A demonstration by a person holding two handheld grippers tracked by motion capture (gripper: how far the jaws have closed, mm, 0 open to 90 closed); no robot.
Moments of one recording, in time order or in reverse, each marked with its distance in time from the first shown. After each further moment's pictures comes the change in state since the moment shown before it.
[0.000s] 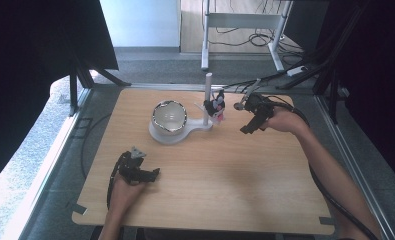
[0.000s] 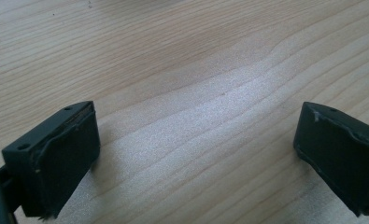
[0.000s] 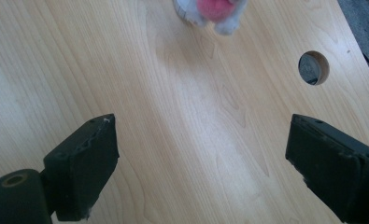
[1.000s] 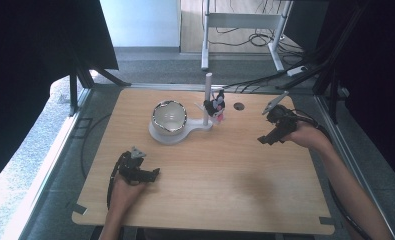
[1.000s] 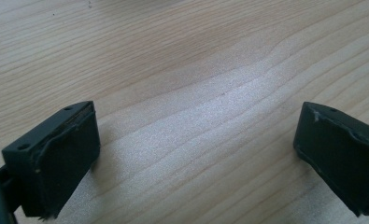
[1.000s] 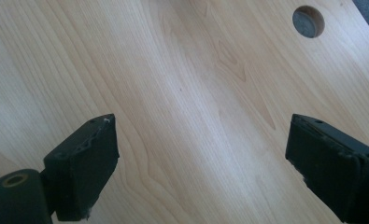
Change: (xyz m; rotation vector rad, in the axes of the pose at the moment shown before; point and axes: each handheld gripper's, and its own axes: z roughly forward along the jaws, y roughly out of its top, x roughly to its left) left arm 0.000 0.000 0.000 0.001 0.001 0.002; right arm 0.003 -0.072 -0.014 -0.064 -0.013 0.083
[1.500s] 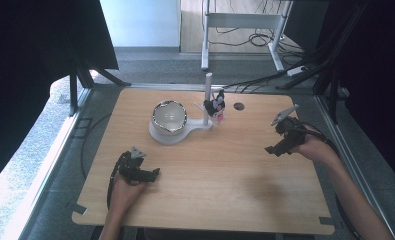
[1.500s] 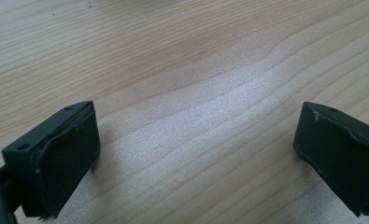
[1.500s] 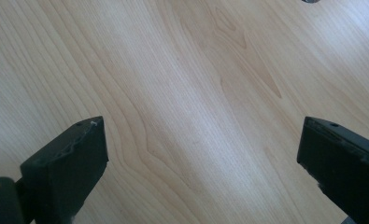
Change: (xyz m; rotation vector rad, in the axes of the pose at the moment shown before) left arm 0.000 0.000 0.000 0.000 -0.001 -0.001; right arm 0.008 -0.042 0.008 -0.018 -0.040 0.039
